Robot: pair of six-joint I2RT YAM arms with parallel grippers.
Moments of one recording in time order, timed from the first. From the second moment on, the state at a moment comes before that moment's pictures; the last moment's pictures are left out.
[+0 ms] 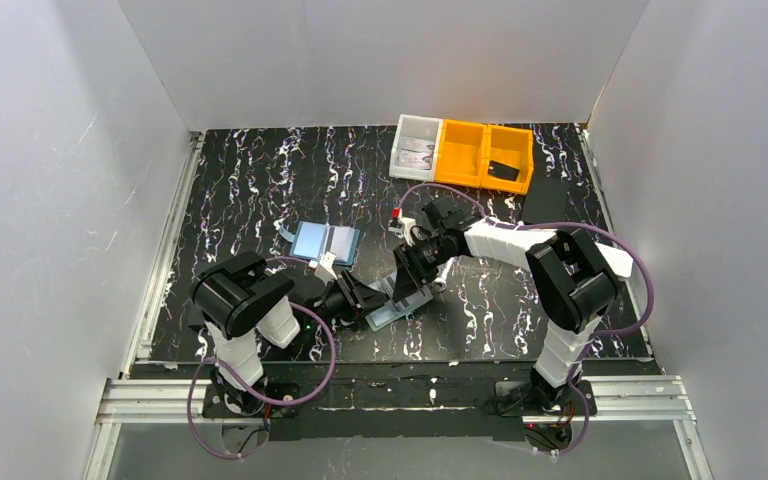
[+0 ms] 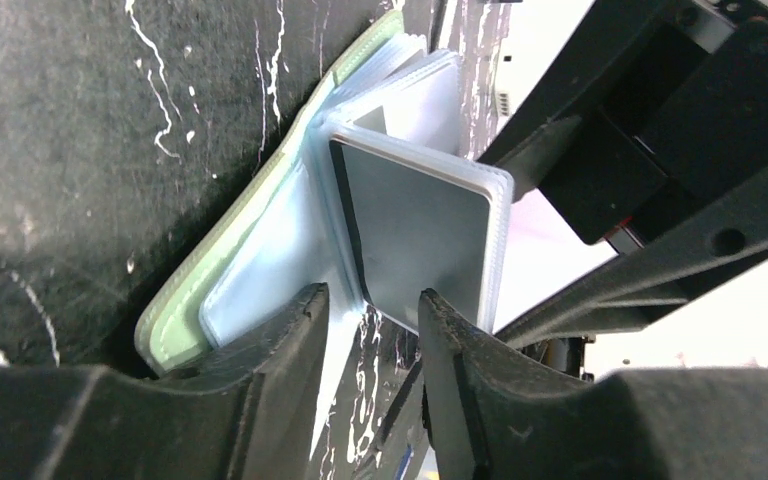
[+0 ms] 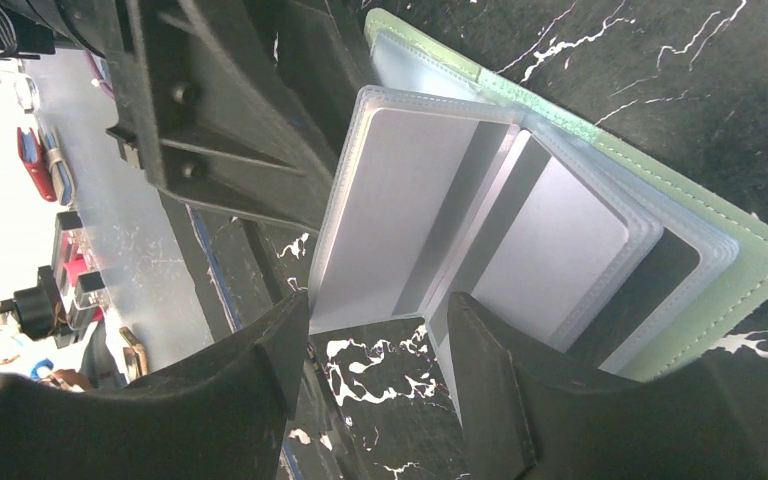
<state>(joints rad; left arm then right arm) -0.66 1.83 0.19 1.27 0.29 -1.28 0.62 1.80 1.07 -0.40 -0.85 0.02</state>
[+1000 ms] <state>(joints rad) -0.66 1.77 0.13 1.32 0.28 -1.24 0.63 1.81 1.08 -0.41 -0.84 0.01</state>
